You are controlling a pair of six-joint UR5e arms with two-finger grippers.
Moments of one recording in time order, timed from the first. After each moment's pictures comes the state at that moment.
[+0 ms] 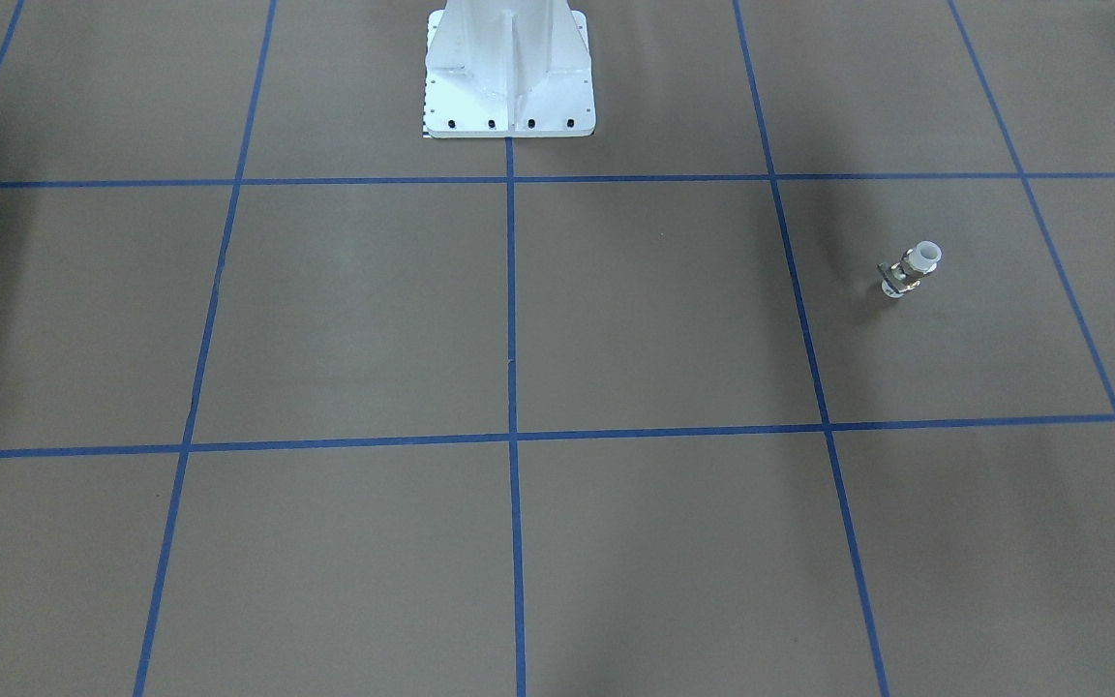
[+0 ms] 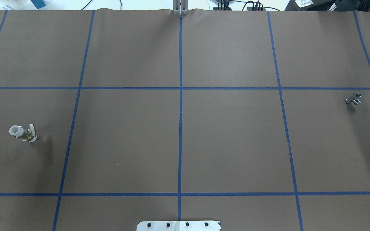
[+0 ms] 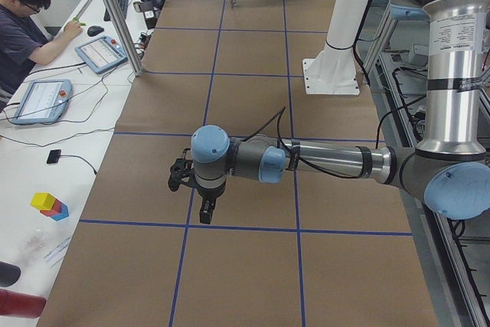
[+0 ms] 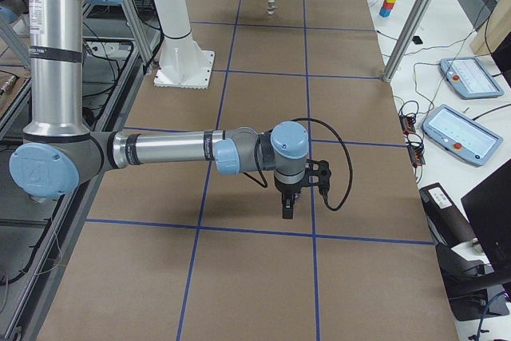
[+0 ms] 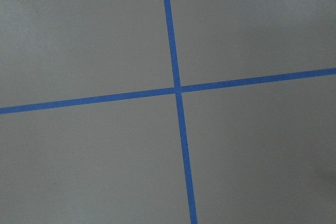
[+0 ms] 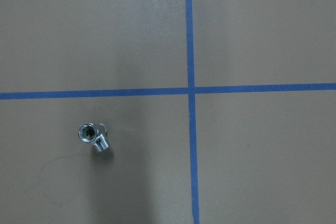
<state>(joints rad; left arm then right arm) -1.56 -1.51 -1.71 -1.65 -2.34 0.00 1.53 -1.64 1.74 -1.49 2.38 0.18</state>
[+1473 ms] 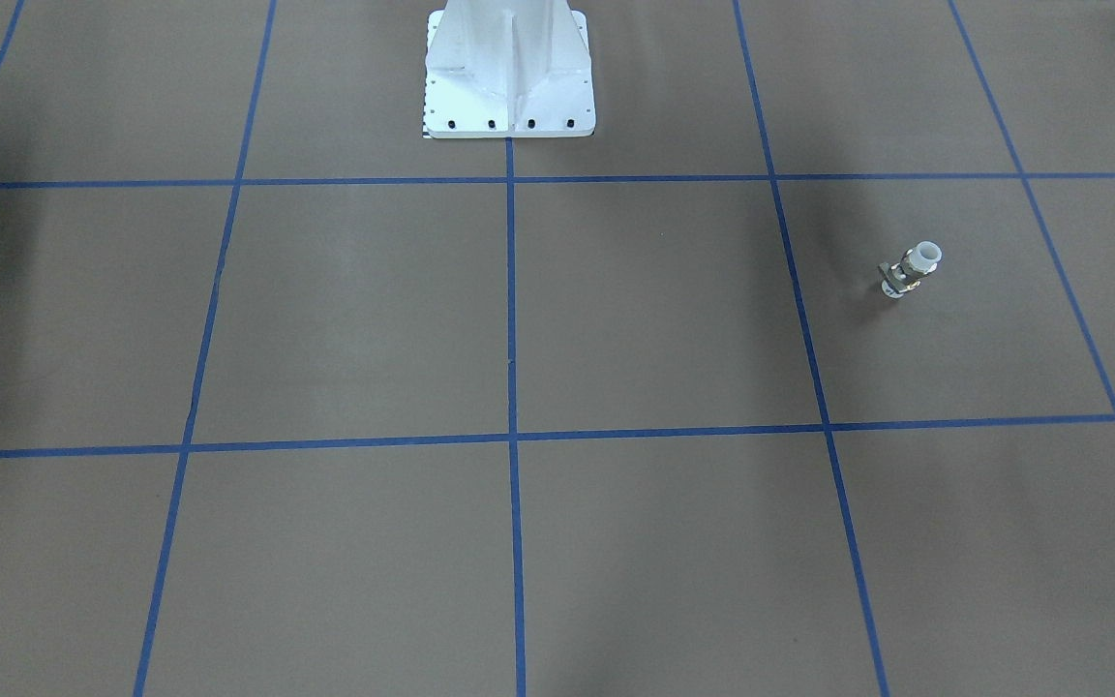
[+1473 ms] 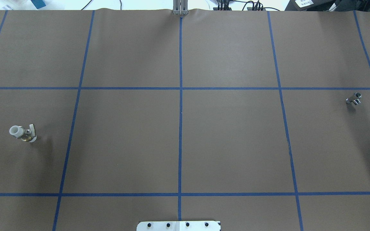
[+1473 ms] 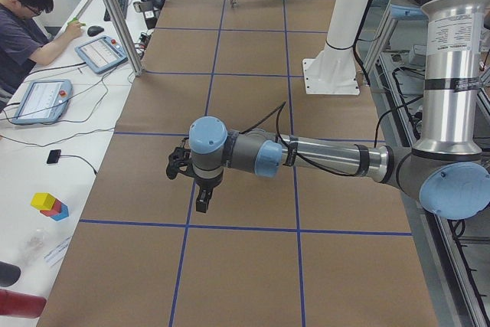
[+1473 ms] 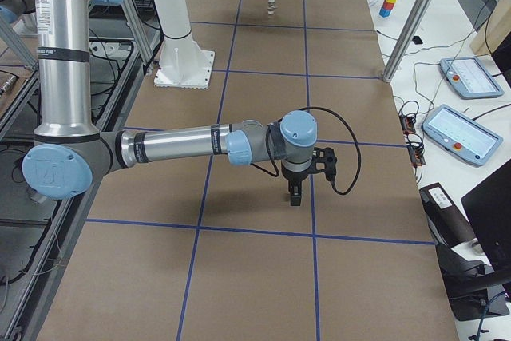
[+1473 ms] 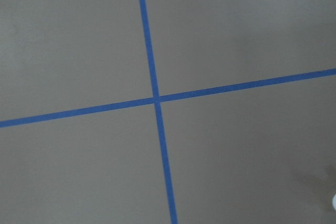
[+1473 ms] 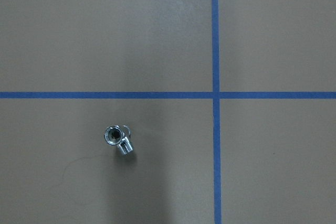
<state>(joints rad) -1.53 -1.56 -1.73 -1.66 -2.39 0.00 1.45 -1.59 1.74 -1.50 2.37 0.20</state>
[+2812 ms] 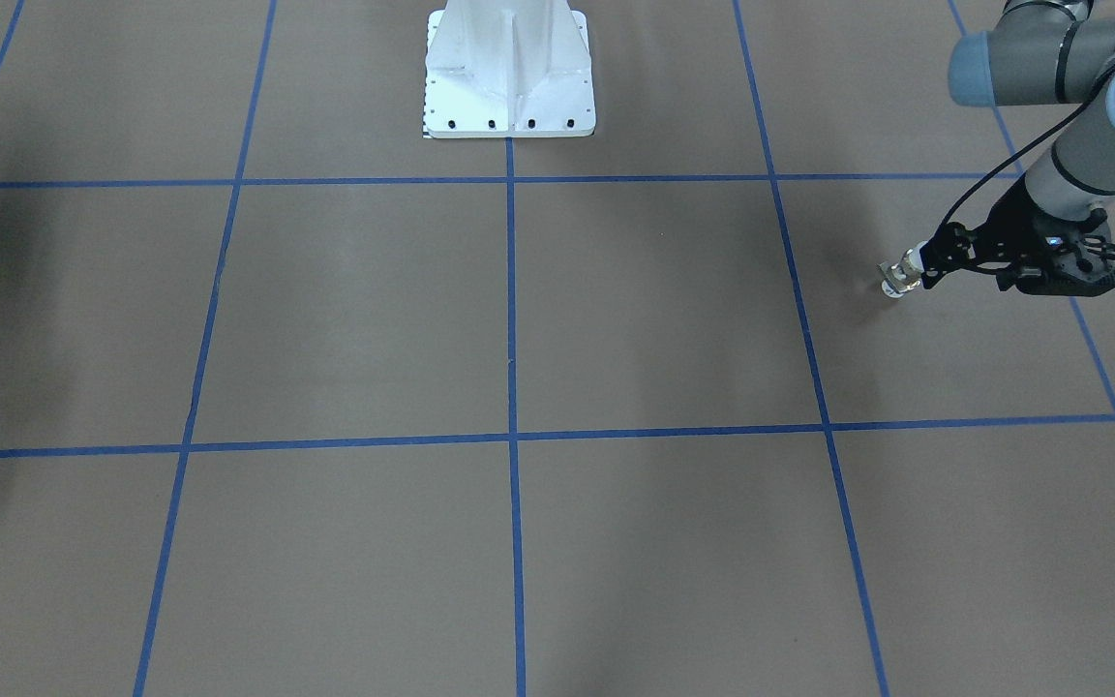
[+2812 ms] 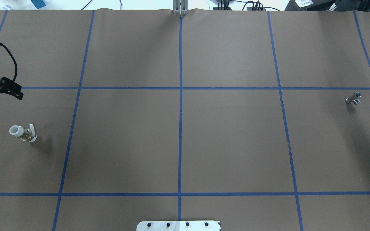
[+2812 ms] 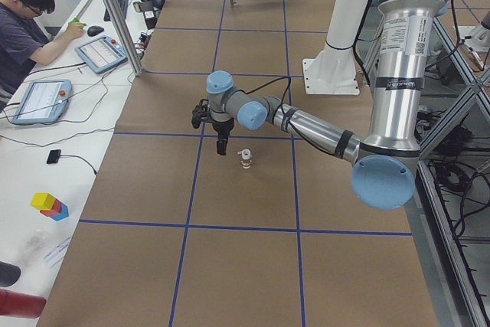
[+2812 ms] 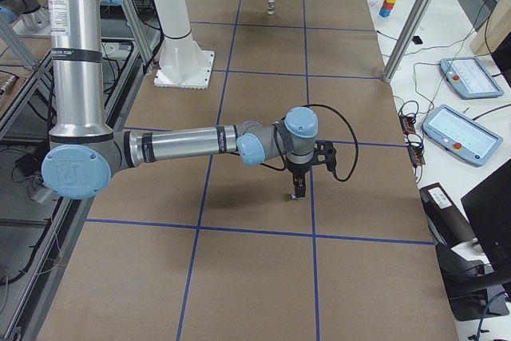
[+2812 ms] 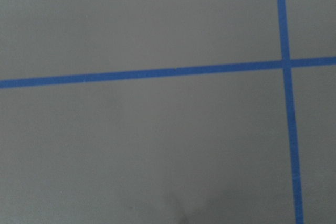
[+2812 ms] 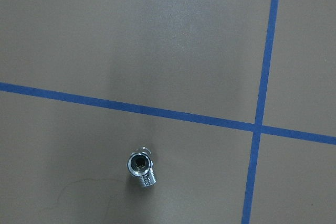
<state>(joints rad) -0.99 -1.58 -1.86 -1.78 -2.18 -0.68 1.33 -1.58 1.69 -1.34 2.30 0.34</state>
